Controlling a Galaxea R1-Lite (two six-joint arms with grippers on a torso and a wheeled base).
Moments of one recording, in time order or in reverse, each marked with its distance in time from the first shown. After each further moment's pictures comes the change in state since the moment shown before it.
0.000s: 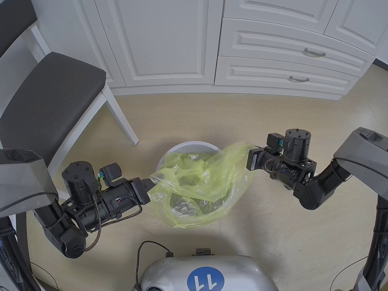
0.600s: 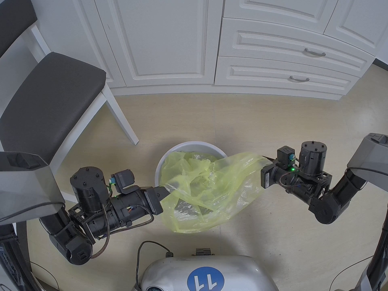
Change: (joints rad) left arm -0.089 0.003 0.004 0.000 0.001 0.014; right arm -0.017 -0.100 0.258 -0.110 -0.008 -0.263
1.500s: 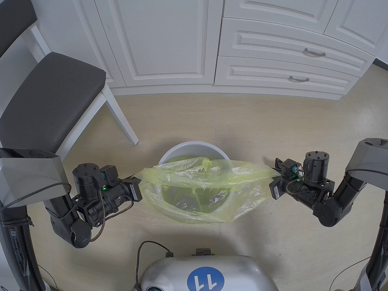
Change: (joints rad) left arm 0.196 0.150 -0.097 0.057 0.222 0.358; right arm -0.076 0.049 0.067 -0.010 -0.004 -0.227
